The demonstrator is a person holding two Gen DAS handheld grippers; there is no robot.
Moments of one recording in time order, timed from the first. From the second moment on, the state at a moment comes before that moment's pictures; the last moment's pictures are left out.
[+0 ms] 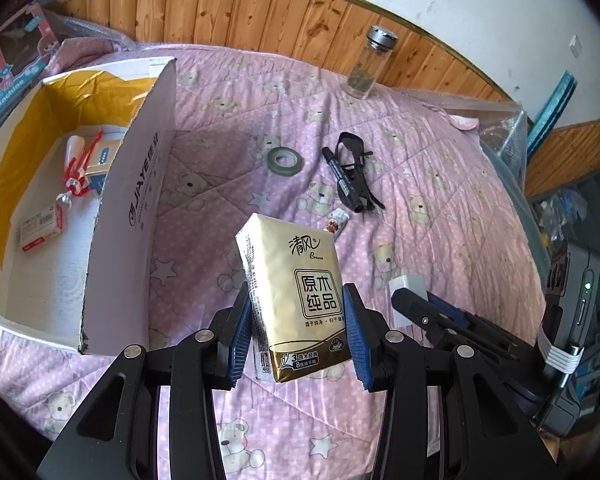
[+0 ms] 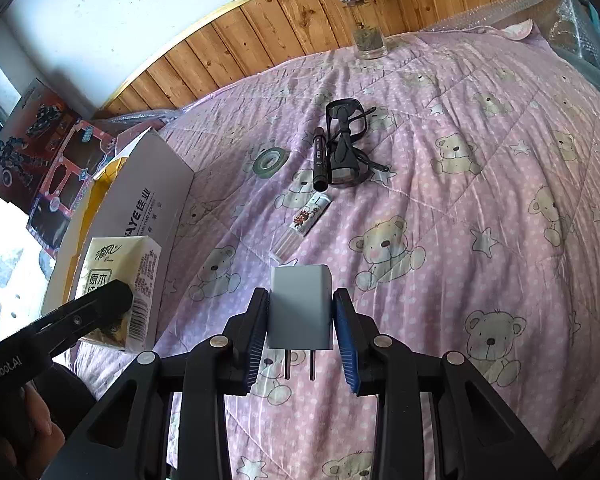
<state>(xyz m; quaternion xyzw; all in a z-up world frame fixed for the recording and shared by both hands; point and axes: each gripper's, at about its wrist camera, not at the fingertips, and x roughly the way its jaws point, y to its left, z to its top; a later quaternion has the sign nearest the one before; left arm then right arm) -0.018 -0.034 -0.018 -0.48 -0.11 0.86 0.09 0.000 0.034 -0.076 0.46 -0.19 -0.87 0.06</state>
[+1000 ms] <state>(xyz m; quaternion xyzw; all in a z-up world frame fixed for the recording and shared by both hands) 0.028 -0.061 0.016 -0.44 -0.10 0.89 0.12 0.068 -0.042 -0.019 0.41 -0.11 -0.90 0.12</state>
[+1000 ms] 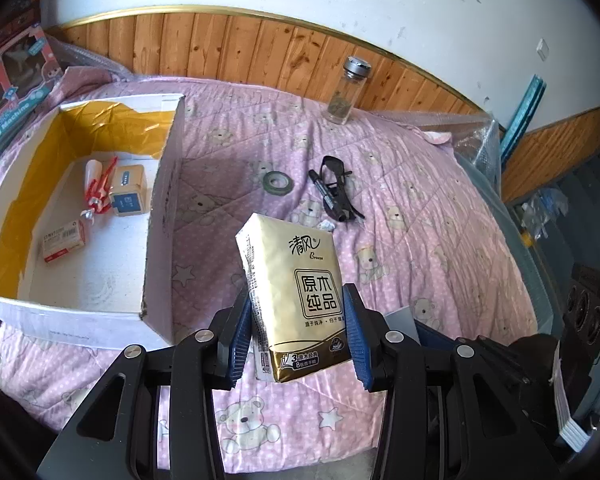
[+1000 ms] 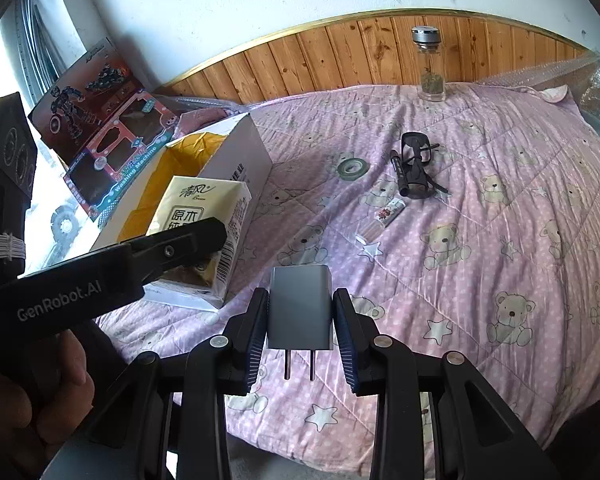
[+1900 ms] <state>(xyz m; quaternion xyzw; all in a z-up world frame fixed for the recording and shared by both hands) 0.031 -0.123 0.026 -0.42 -0.15 0.89 0.09 0.062 -0.089 0.026 0.39 -0.08 -0.90 0.16</state>
